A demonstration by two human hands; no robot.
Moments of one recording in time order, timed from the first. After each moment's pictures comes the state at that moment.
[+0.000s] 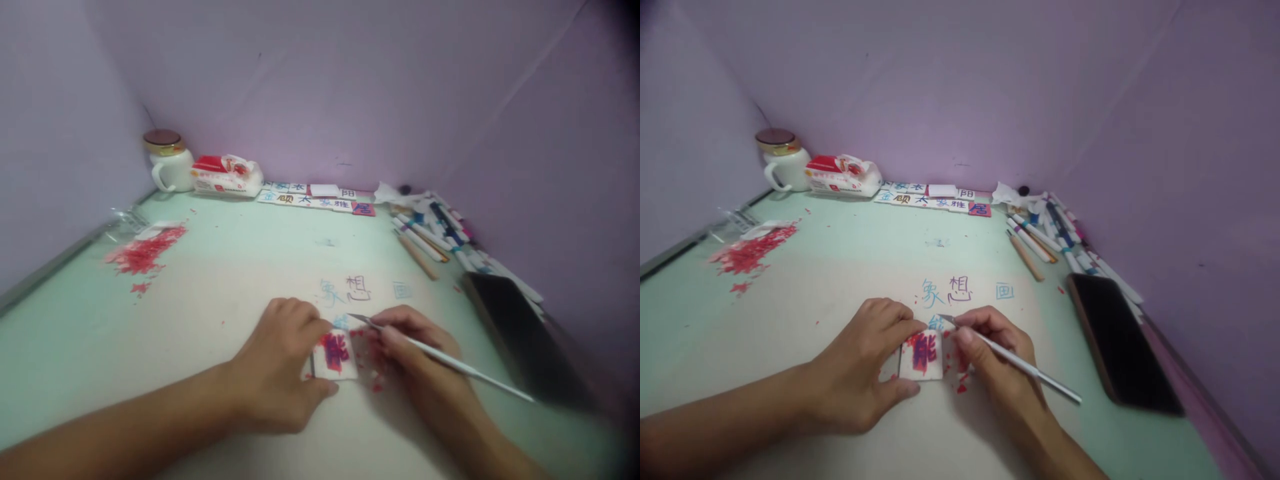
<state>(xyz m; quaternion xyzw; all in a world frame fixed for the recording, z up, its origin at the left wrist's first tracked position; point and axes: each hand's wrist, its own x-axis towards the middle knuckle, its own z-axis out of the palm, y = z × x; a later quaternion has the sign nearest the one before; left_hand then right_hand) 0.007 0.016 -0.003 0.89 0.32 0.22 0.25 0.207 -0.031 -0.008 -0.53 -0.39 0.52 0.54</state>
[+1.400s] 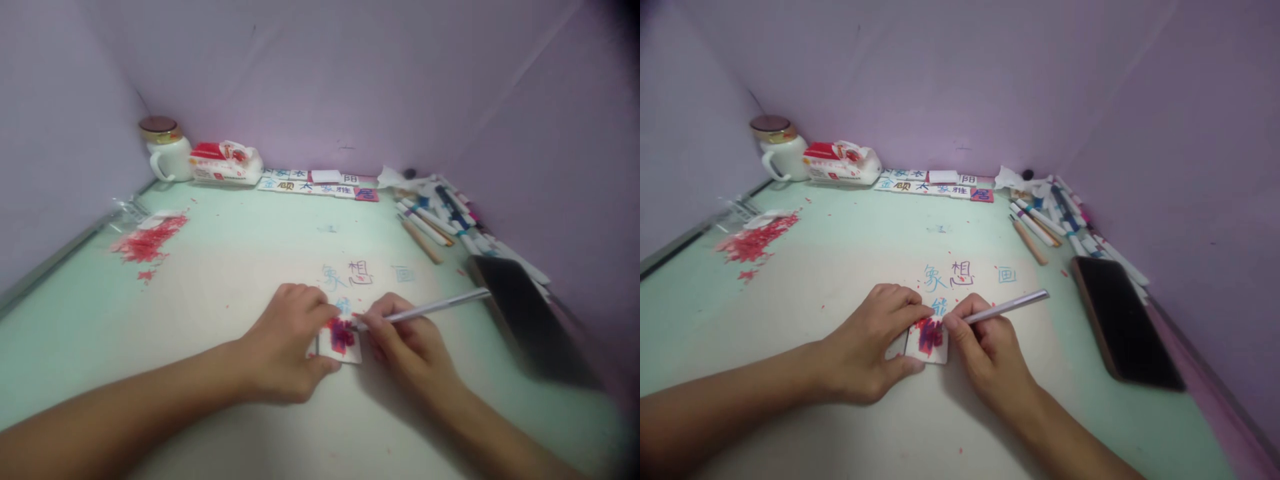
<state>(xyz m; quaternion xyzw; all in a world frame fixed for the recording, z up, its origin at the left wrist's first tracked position) 0.009 0.020 -0.001 0.90 0.28 0.20 0.27 0.200 -0.032 -0.010 -0.54 -0.58 0.38 0.48</state>
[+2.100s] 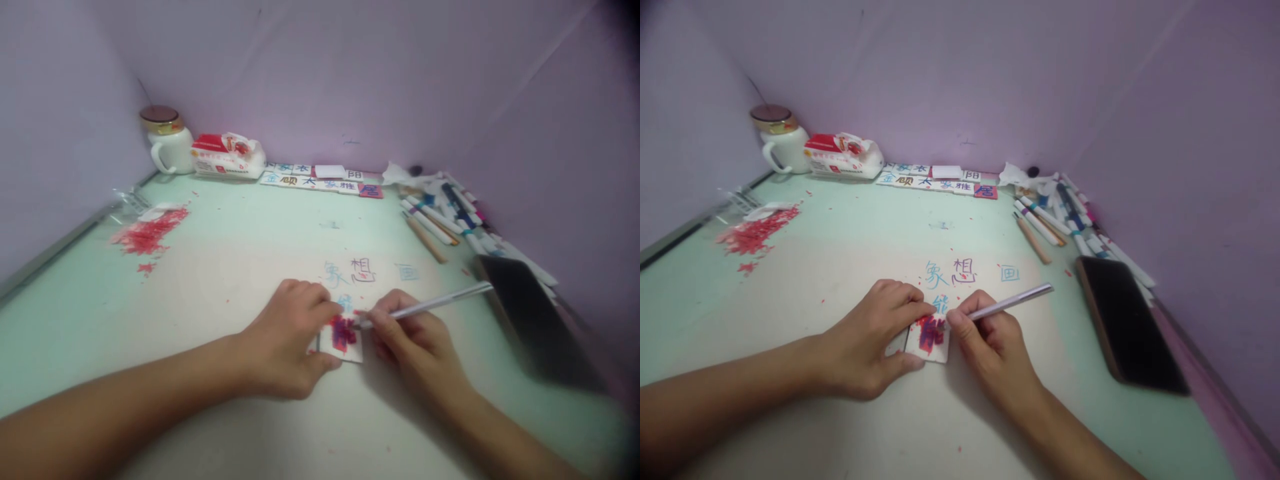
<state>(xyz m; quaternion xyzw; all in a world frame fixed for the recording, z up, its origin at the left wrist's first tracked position) 0.008 0.020 -0.005 0.90 0.27 0.21 0.26 0.193 -0.036 -0.002 -0.58 -0.48 0.45 0.49</state>
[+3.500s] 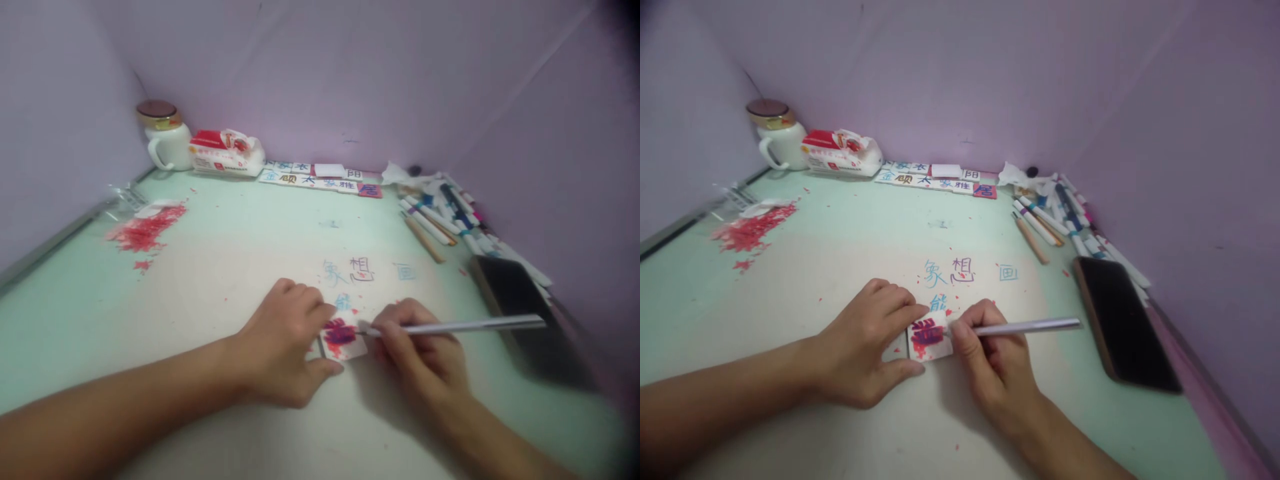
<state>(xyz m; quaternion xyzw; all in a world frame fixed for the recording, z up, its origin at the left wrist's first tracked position) 0.007 0.015 -0.001 0.91 0.29 0.20 0.20 0.194 -0.050 -0.007 -0.56 -0.55 0.35 0.51</state>
